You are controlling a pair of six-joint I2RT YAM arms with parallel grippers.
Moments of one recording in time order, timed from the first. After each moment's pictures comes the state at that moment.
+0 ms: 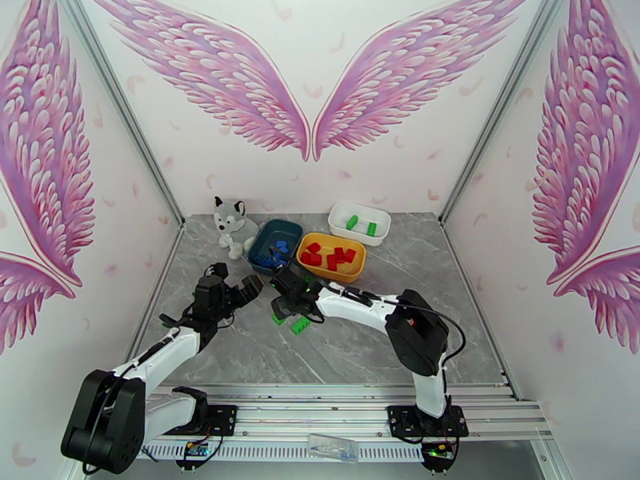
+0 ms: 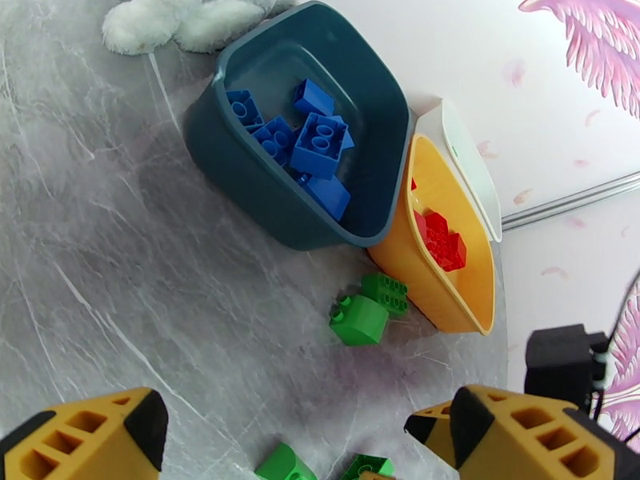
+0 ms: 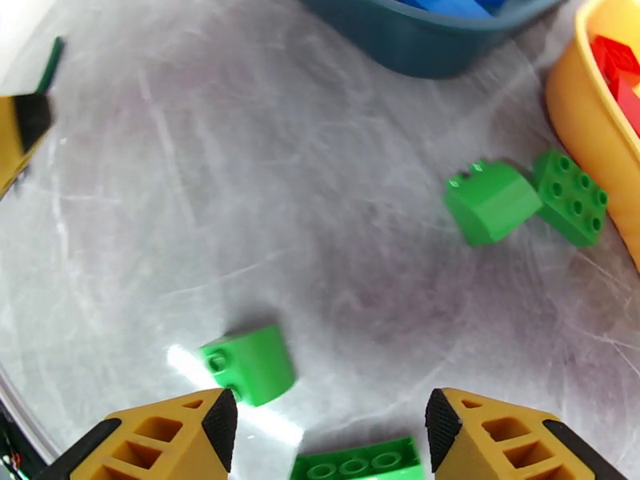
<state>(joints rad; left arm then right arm) -0.21 1.19 0.48 0.18 0.24 -0.81 0.96 1.97 1.47 -0.53 0.15 0.34</state>
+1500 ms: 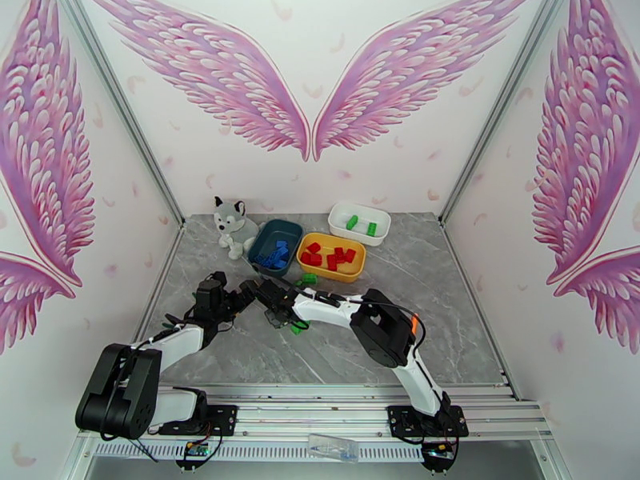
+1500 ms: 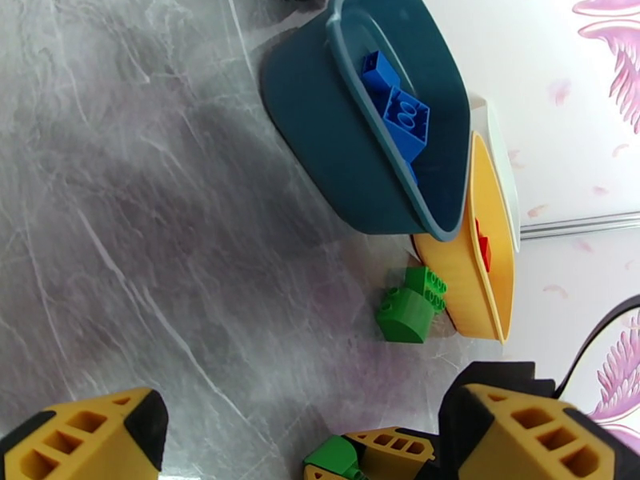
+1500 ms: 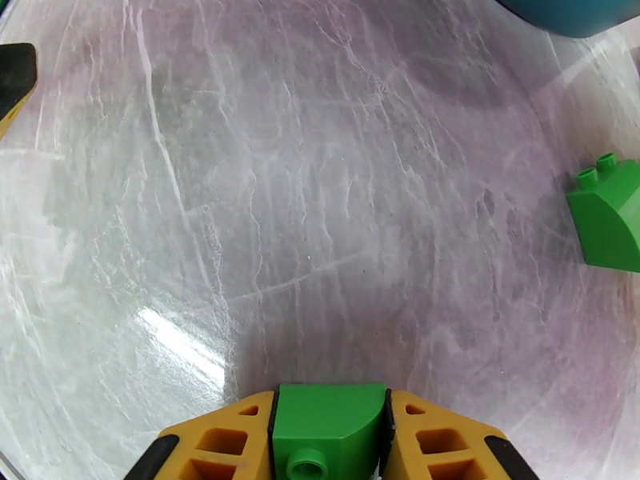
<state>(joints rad) -0.14 1.34 0.43 0.31 0.35 -0.90 1.00 2.19 1.62 -0.62 0.20 0.34</state>
